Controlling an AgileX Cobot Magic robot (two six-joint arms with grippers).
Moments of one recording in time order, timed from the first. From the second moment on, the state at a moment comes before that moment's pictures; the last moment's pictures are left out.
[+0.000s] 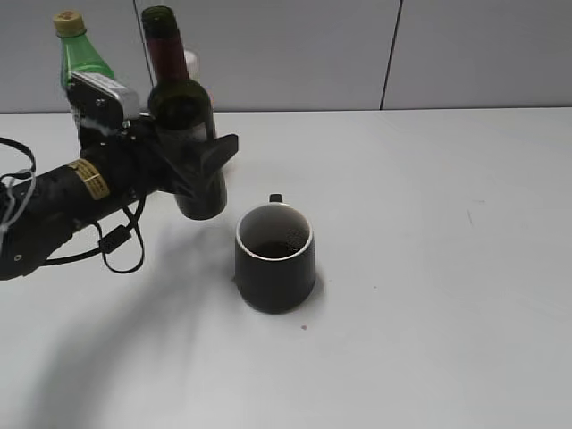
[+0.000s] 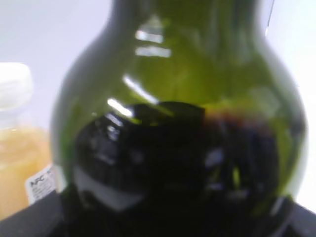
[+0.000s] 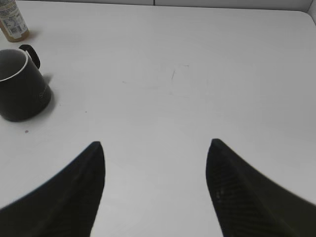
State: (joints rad) left arm -0.33 1.95 -0.71 0.31 -1.11 -0.05; right arm 0.02 0.00 -0.42 0.19 0.94 -0.14
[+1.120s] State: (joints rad) left arm -0.35 2.21 -1.02 0.36 -1.00 -0.09; right arm 0.02 0.00 -0.42 0.19 0.94 -0.14
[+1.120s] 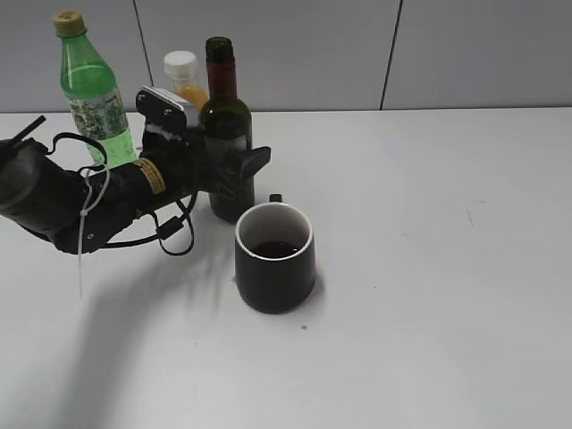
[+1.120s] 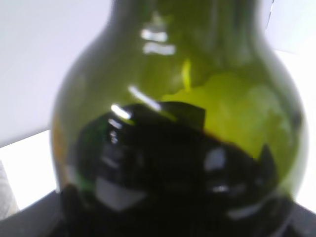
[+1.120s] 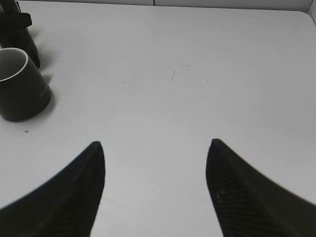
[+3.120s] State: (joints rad) left arm -0.35 1.91 -1.03 0.36 -0.94 -0.13; right arm 0.02 0.00 -0.42 0.19 0.94 -0.14
